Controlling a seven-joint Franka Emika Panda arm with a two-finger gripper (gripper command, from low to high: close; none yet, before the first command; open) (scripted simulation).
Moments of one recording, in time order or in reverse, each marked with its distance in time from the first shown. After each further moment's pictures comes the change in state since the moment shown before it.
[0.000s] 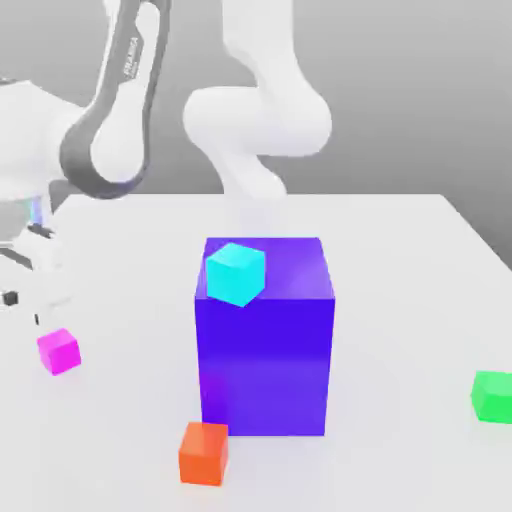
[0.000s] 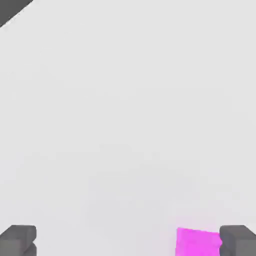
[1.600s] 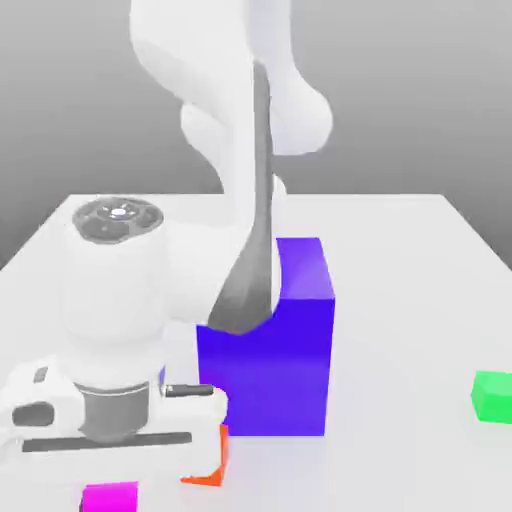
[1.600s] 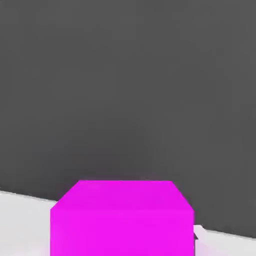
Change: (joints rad) arm 0.344 0.329 0.448 0.497 -0.280 -0.036 -0.131
